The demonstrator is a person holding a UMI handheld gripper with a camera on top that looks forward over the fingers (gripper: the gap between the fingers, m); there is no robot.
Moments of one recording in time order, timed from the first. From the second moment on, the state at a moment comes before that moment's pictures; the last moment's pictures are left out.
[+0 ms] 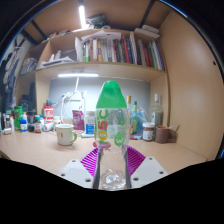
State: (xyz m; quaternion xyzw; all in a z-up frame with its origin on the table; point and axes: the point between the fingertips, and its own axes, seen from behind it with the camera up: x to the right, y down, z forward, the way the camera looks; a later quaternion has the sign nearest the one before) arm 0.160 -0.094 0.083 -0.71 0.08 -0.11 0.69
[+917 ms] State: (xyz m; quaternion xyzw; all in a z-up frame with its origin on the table) arm 0.086 0.168 0.218 -0.23 -0.63 -0.69 0.27
